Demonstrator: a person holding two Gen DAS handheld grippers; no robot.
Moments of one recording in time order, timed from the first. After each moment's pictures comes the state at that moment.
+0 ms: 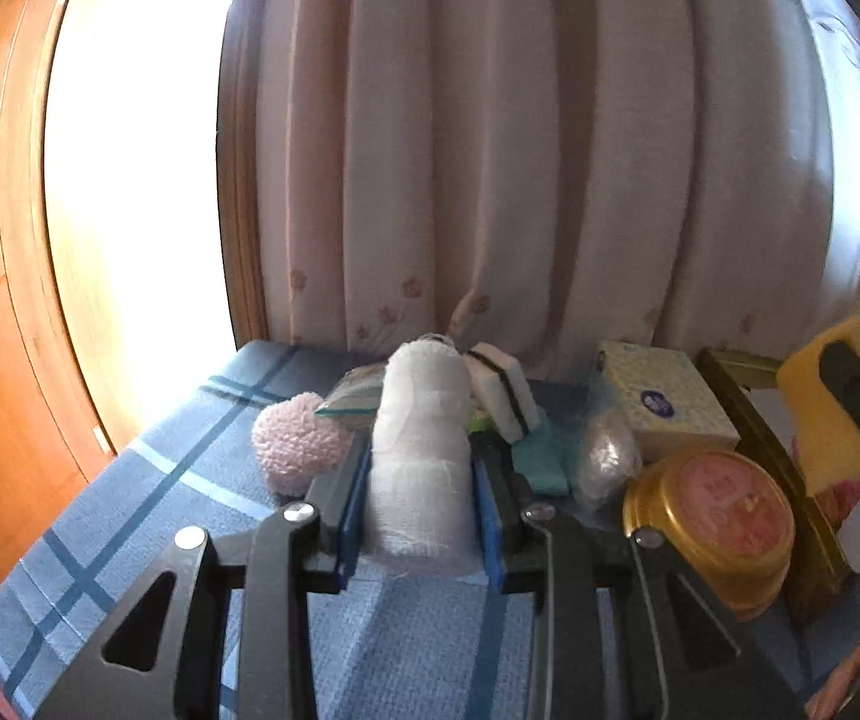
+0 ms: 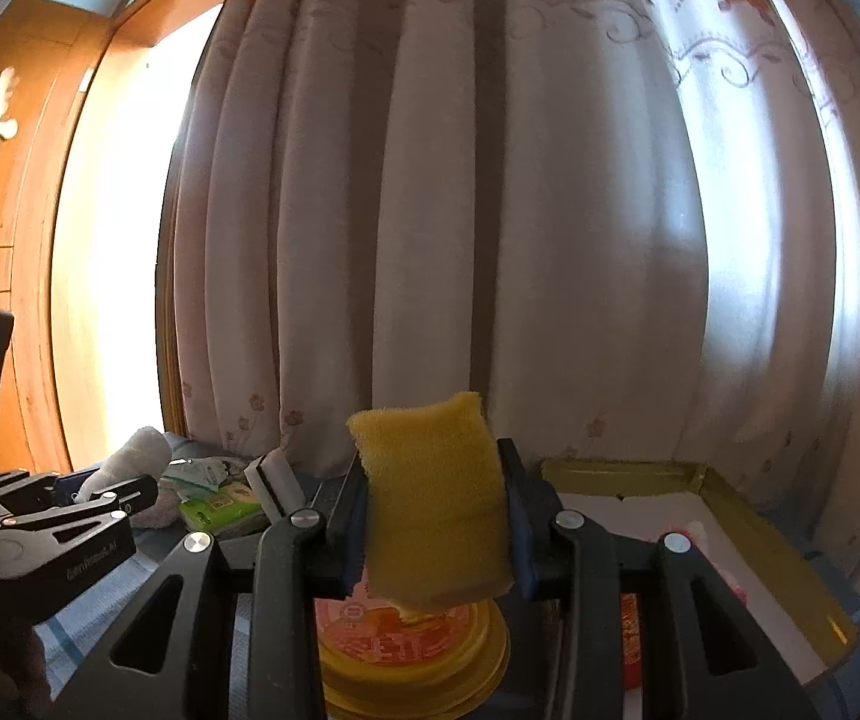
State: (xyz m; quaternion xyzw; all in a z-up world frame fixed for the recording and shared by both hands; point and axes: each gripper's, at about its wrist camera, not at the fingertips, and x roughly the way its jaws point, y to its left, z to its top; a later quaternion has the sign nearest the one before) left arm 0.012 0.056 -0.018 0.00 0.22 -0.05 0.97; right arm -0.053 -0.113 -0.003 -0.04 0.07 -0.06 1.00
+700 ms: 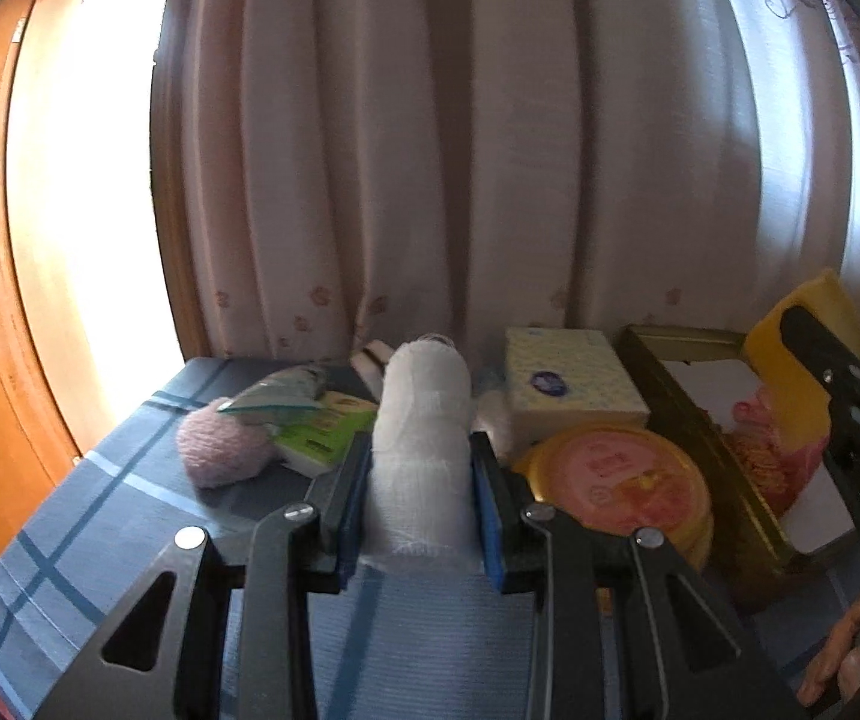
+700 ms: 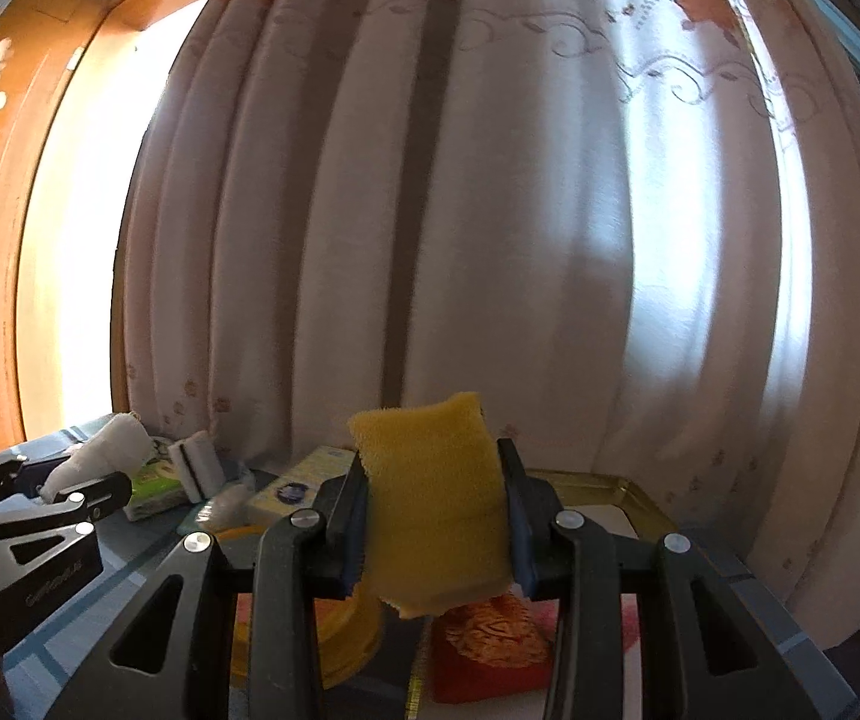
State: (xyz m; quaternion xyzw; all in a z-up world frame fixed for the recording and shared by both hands) left arm -0.013 0.002 -0.021 0.02 0.22 -0.09 0.97; right arm -0.072 -0.151 -0.006 -0.06 0.06 -0.12 0.99
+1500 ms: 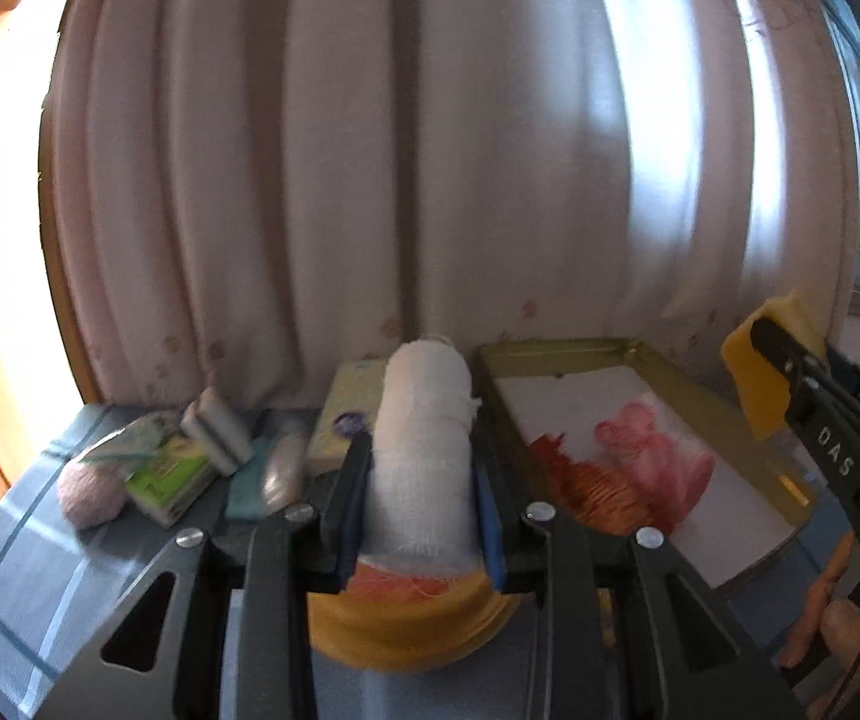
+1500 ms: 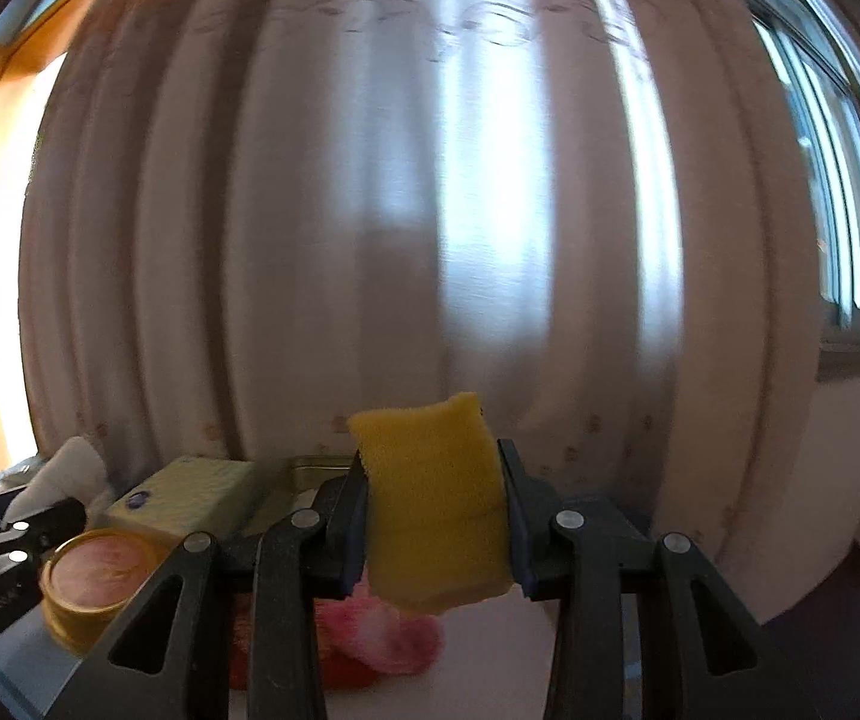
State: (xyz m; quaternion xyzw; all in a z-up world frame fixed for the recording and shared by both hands) left arm -0.026 -0.087 0.000 0.04 0.20 -0.20 0.96; right arm -0.100 -0.264 -0.001 0.02 0.06 -0.20 0.98
